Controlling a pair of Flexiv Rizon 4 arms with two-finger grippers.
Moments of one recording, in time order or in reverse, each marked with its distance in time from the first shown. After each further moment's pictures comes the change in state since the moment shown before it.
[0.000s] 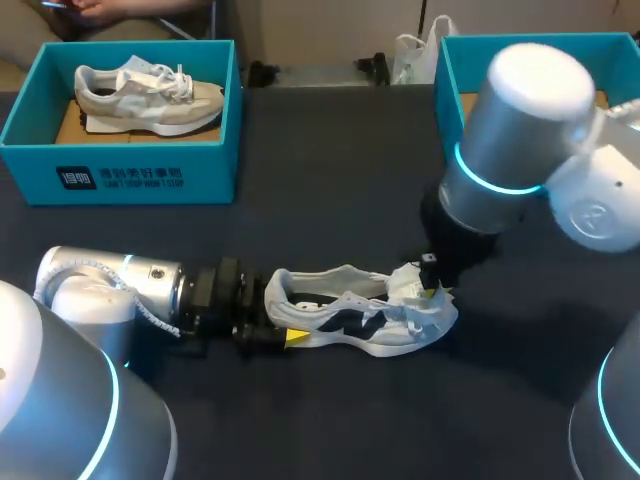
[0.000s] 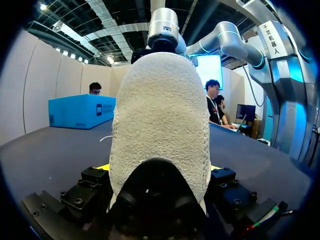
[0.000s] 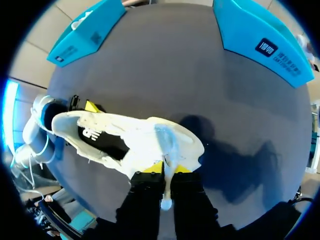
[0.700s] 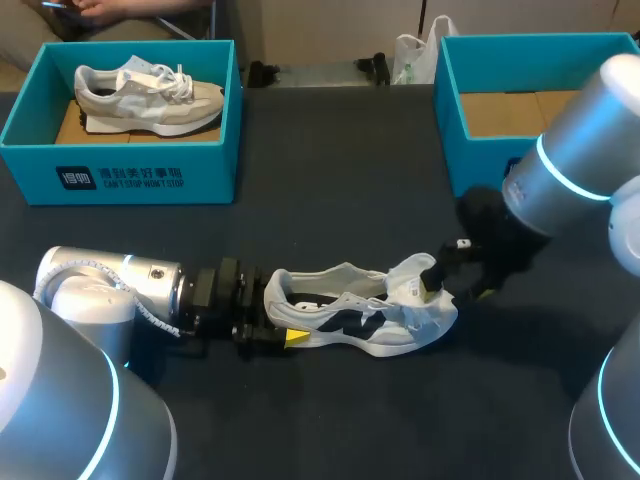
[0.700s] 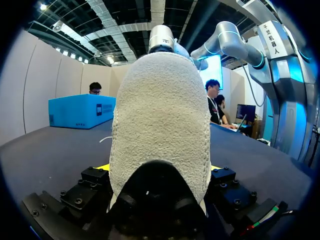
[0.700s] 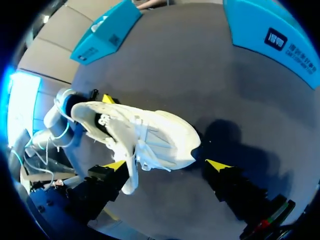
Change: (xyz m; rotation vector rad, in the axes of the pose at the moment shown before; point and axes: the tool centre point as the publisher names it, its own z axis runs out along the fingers) left arm 0.000 0.000 0.000 0.000 0.000 0.000; right arm -0.018 -0.010 -0.014 -0.030 0.227 -0.090
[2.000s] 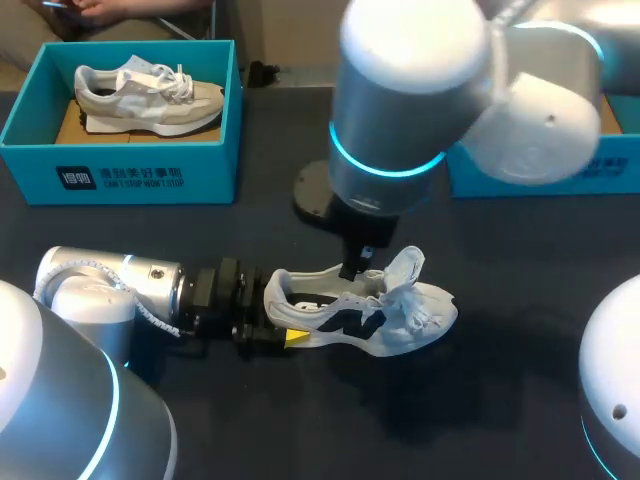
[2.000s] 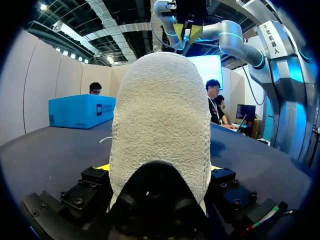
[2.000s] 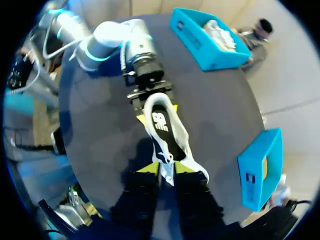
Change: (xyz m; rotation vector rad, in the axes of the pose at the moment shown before) left arm 0.000 0.000 0.000 0.000 0.000 0.000; right arm 0.163 0.026 -0.060 0.092 -0.393 -0.991
